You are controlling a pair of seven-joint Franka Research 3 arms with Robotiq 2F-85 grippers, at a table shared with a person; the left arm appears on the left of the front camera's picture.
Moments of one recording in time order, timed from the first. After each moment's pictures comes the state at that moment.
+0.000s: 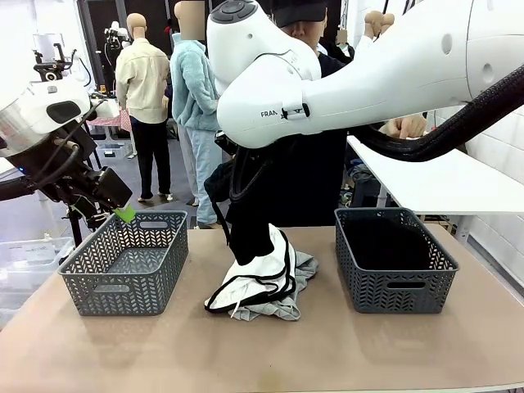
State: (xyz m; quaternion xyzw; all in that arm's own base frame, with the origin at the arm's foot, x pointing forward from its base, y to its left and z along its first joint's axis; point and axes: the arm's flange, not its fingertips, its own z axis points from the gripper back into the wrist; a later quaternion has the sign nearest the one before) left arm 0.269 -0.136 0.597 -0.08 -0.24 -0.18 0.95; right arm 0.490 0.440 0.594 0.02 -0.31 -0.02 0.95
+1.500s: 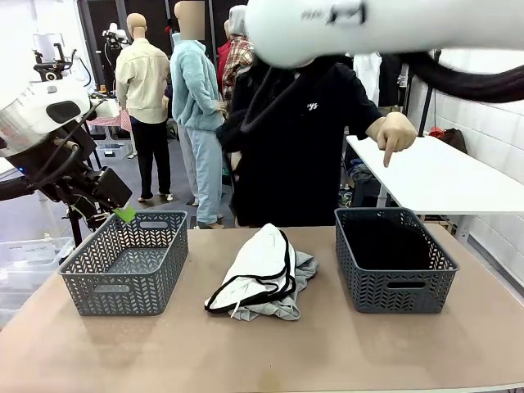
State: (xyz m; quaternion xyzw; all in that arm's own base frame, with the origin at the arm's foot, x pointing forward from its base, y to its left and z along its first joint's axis) left arm 0.269 -0.135 0.597 -0.08 -0.24 -0.18 0.95; right arm 0.453 0.361 0.720 0.06 -0.32 -0.06 0.94
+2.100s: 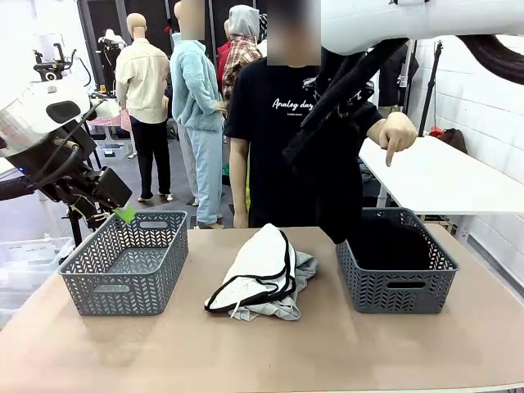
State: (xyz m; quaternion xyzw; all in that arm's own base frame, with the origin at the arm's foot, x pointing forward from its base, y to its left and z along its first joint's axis) left arm 0.269 -0.135 0.597 -0.08 -0.24 -0.18 0.95; right arm 0.459 0.274 0.703 0.01 -0.26 -0.08 0.96
